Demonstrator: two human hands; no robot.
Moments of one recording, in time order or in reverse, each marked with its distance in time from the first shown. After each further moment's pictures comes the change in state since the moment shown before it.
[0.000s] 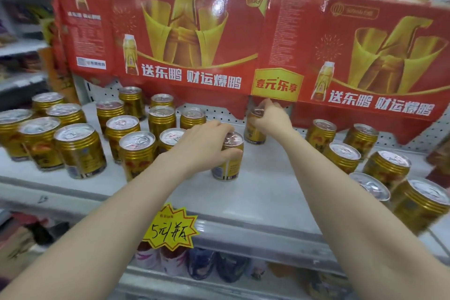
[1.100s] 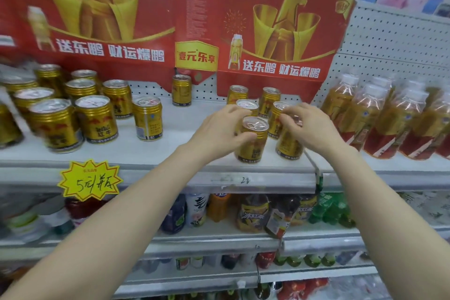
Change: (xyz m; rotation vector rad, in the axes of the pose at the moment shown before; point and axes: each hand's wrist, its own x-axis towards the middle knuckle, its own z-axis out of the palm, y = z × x) left_hand -0.021 0.190 0.055 -0.326 0.106 0.282; right_hand -0.211 0.195 -0.147 -0.208 0.165 -0.080
